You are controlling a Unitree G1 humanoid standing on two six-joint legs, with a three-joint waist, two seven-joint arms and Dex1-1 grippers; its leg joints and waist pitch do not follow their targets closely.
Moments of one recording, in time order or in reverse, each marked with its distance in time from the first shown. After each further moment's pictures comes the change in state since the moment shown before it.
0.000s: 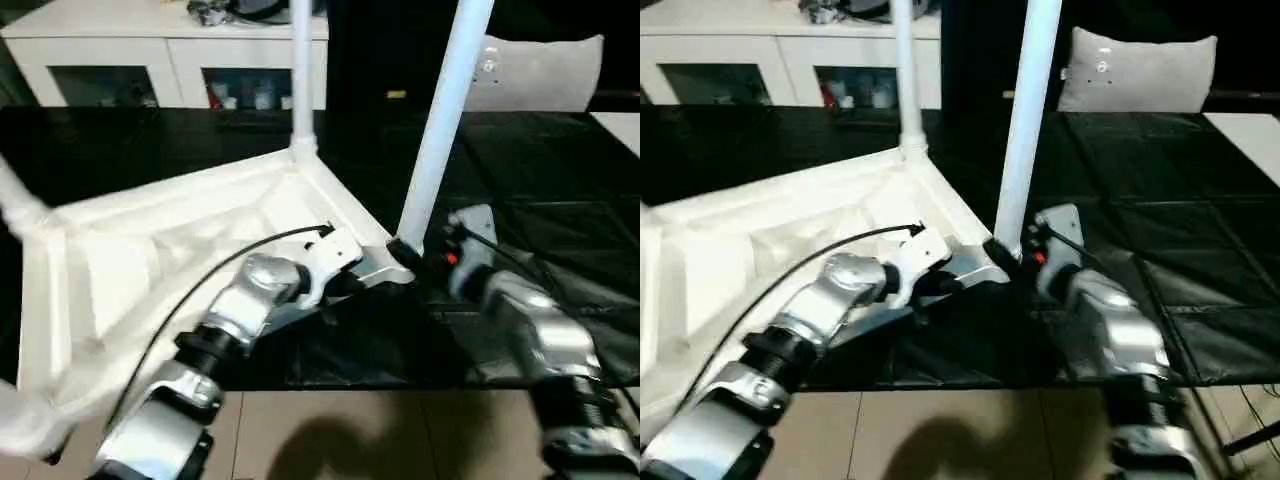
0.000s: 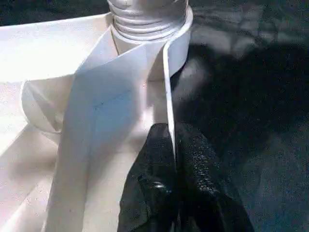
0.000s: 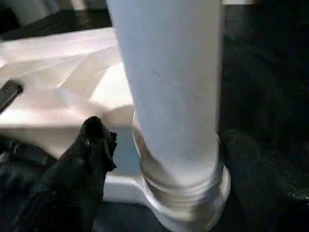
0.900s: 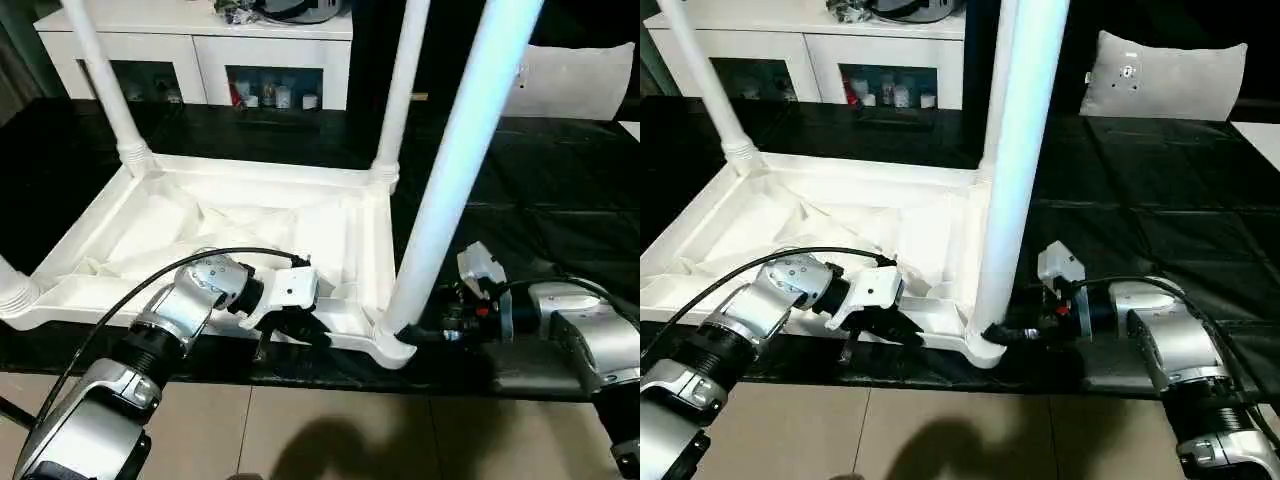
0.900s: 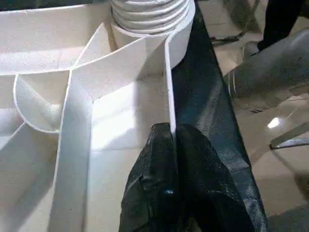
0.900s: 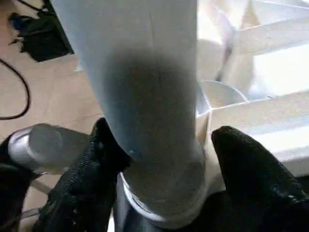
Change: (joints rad) left arm 0.023 0.215 -0.098 0.002 -0.062 -0.328 -0.527; right arm 0.012 -0.234 0.218 -0.015 0.034 -0.116 0.650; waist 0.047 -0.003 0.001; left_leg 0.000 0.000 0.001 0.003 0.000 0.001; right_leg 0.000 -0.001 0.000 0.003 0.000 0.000
